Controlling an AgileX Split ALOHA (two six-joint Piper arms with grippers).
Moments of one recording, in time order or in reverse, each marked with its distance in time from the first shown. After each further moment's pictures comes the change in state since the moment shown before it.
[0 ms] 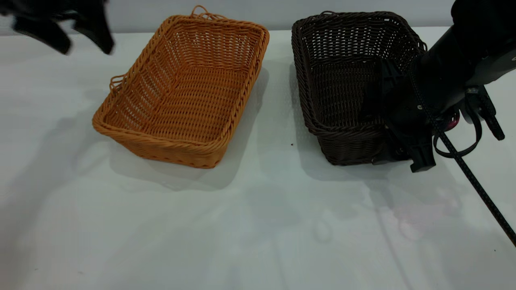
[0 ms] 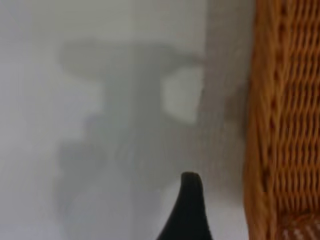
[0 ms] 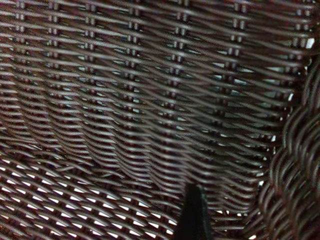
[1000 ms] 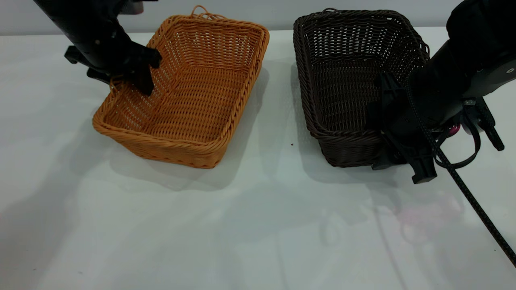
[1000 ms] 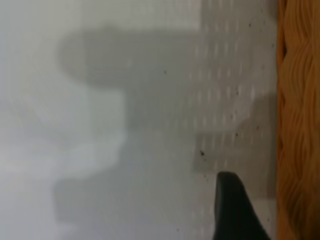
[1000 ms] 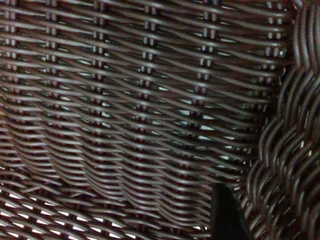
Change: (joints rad) left arm -0.062 0.268 -0.107 -0.004 -0.165 0.010; right arm 0.000 0.040 0.000 0.000 -0.004 -0.007
